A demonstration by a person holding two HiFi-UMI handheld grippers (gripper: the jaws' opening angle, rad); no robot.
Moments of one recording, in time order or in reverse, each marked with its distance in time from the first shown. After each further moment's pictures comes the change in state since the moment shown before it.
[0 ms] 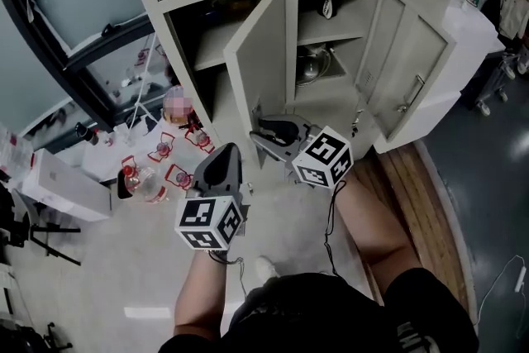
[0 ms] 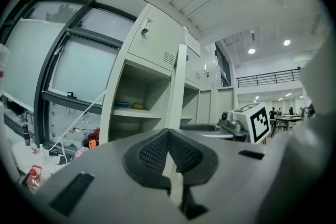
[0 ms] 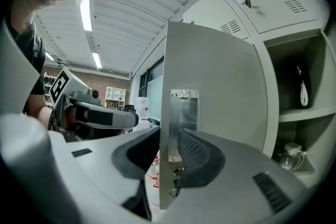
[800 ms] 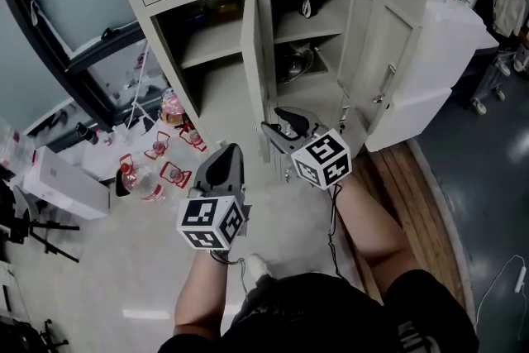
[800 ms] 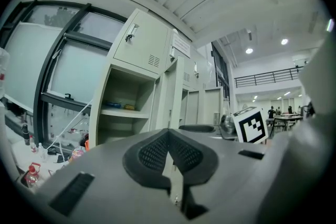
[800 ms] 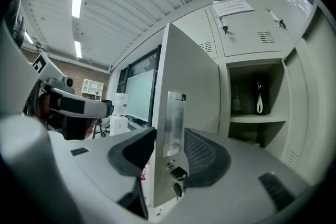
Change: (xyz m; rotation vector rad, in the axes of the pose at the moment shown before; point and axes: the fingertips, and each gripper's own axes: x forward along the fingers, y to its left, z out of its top) left arm -0.019 -0.081 -0.002 0.016 -0.013 -0.008; right arm -0.092 -0.028 -0.008 -0.017 0.023 -0.274
